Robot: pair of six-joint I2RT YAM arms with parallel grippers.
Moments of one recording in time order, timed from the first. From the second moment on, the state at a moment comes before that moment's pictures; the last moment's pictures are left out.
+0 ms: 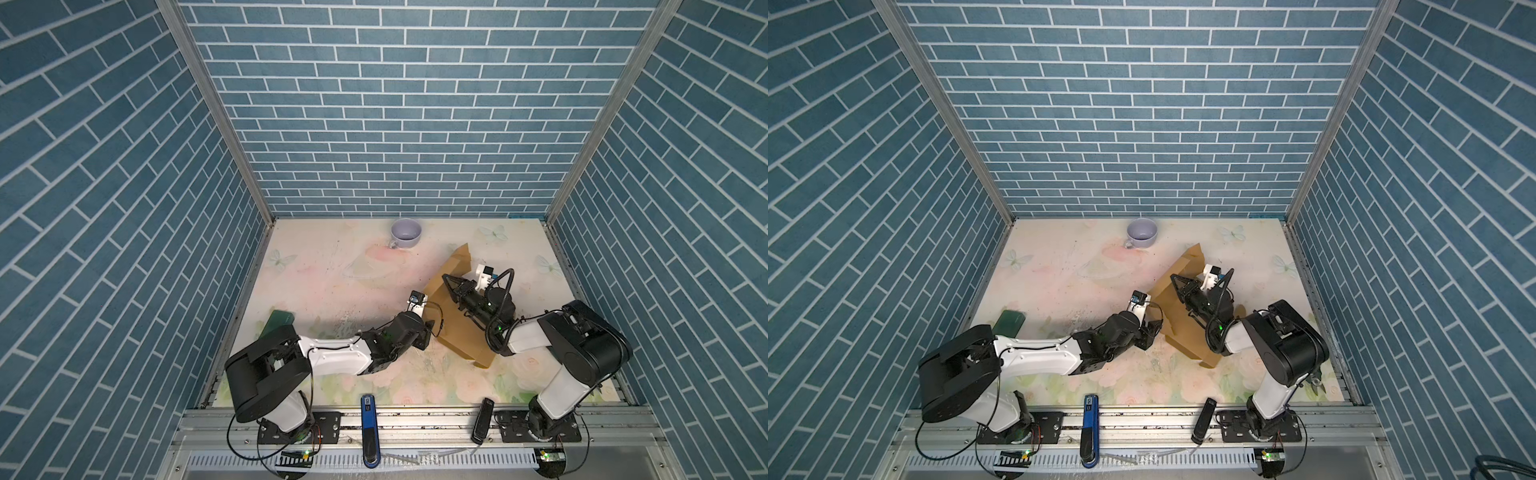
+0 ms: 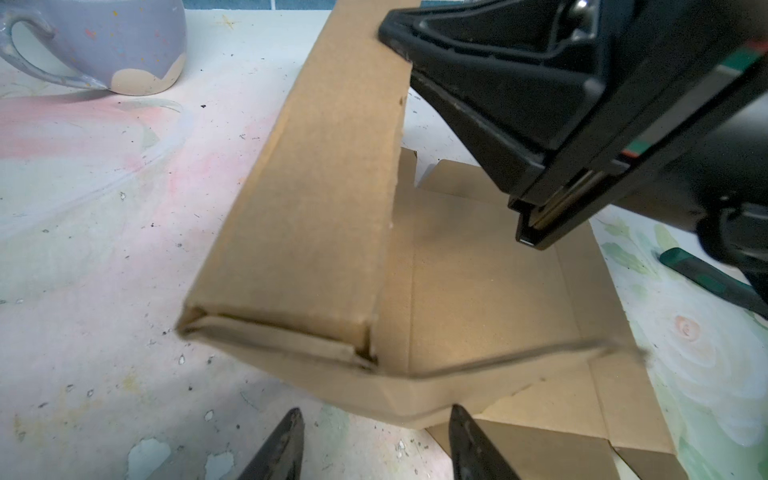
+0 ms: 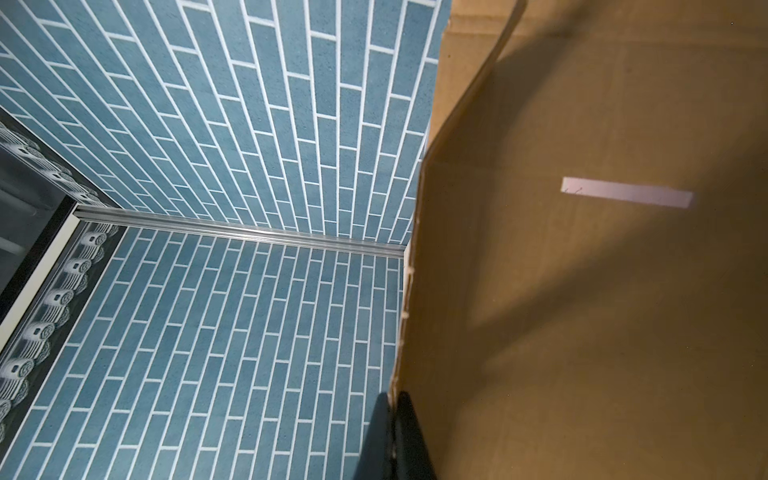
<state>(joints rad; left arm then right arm) -1.06 1.56 0.67 0.31 -0.30 -0.48 0.52 1.69 0.42 1.25 -0.24 1.38</state>
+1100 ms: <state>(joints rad) -1.24 1.73 0.86 0.17 -0.66 -0.71 0.45 1.53 0.28 1.21 -0.29 1.35</state>
